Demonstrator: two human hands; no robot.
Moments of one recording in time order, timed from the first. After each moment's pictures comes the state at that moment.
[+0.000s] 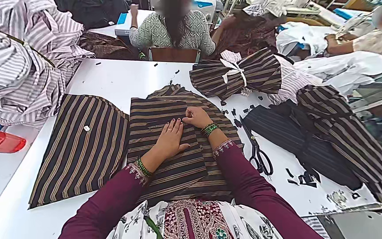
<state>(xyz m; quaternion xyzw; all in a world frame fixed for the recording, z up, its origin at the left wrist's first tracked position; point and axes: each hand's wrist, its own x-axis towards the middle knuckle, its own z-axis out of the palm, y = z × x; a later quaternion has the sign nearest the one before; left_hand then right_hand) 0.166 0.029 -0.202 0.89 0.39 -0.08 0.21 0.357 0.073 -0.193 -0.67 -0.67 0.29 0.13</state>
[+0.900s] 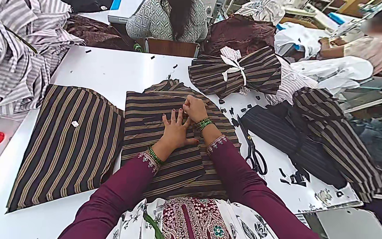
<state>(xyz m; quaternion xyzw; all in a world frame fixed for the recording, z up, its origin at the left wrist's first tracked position) 0.213 0.046 -0.197 0.86 0.45 -0.12 0.22 0.341 0.063 -0.187 -0.69 -0.66 0.17 0.26</state>
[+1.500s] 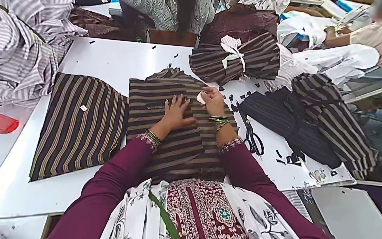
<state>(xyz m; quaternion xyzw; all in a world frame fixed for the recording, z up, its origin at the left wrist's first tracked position) 0.190 0.044 -0.219 0.87 0.42 0.10 0.26 0.360 0.007 -0.175 -0.67 -0.45 0.32 0.49</state>
